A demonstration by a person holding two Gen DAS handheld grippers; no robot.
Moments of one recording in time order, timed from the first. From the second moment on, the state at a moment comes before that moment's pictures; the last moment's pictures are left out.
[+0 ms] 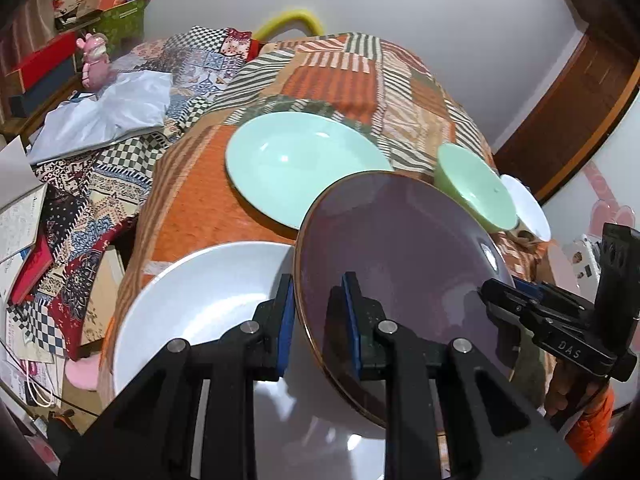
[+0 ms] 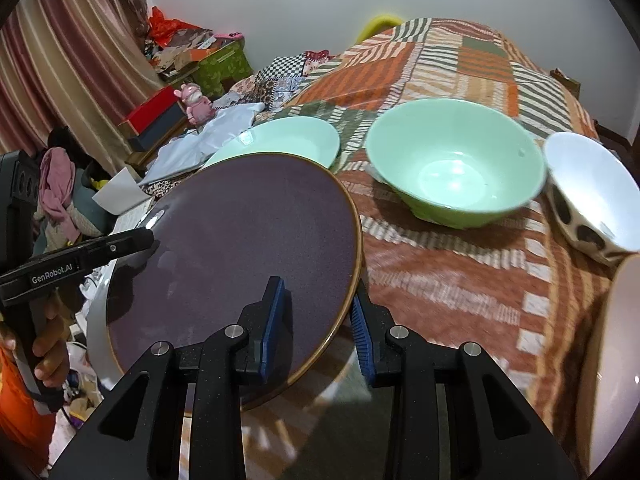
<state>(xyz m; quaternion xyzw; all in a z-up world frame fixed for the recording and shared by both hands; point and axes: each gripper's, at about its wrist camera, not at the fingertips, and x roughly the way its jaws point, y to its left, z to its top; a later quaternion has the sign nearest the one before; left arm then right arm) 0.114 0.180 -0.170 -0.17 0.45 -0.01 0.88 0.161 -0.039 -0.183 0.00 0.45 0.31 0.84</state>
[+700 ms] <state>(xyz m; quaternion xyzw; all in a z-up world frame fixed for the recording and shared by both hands) 0.098 0.102 -0.157 -0.15 0.46 -0.05 0.88 0.129 -0.114 -0.180 0.03 0.44 0.27 0.86</state>
